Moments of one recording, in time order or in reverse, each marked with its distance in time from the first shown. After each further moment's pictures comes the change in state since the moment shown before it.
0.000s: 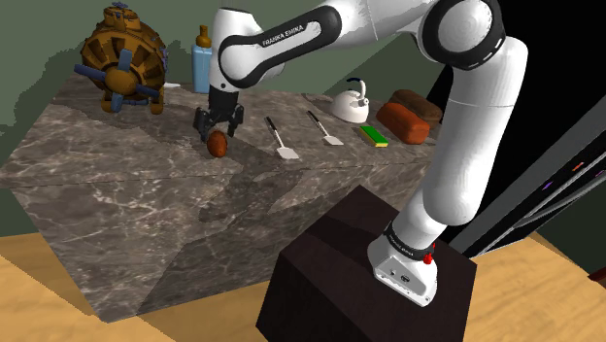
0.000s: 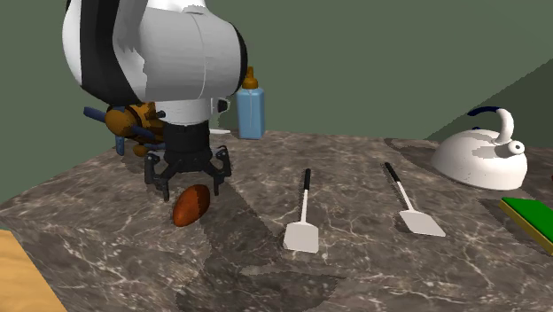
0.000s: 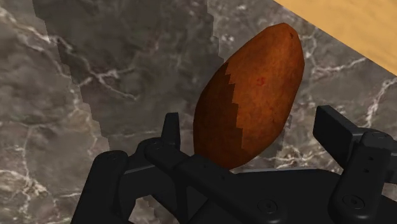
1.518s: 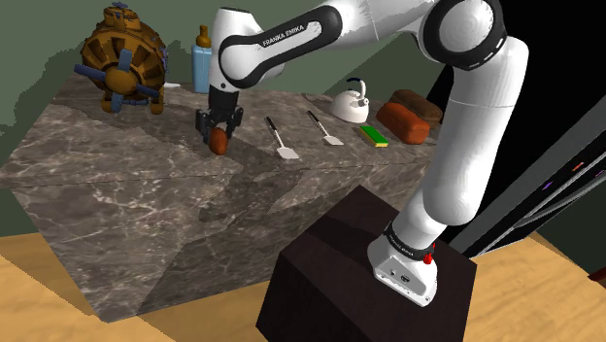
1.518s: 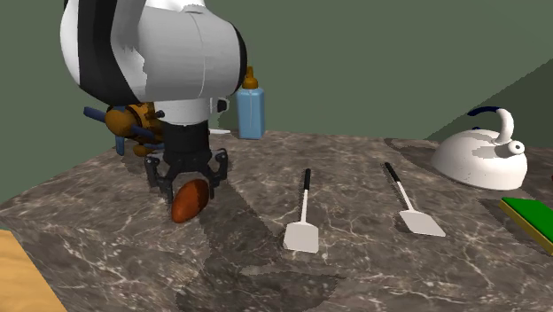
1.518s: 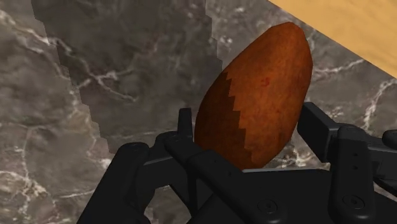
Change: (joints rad) arm 0.001 -0.004 0.001 -0.004 0.001 0.001 0.002
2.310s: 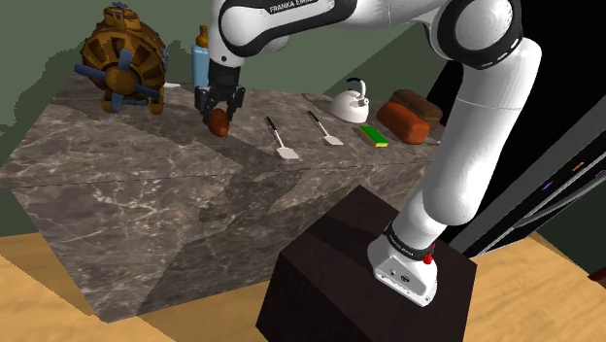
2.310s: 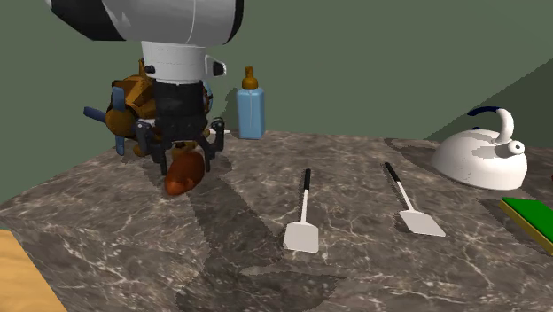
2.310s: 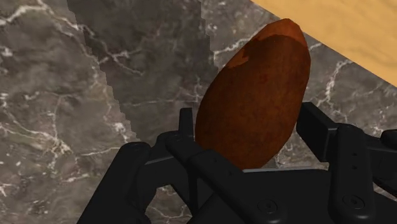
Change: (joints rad) arm -0.006 -0.065 0.005 0.081 0.016 -0.144 -0.004
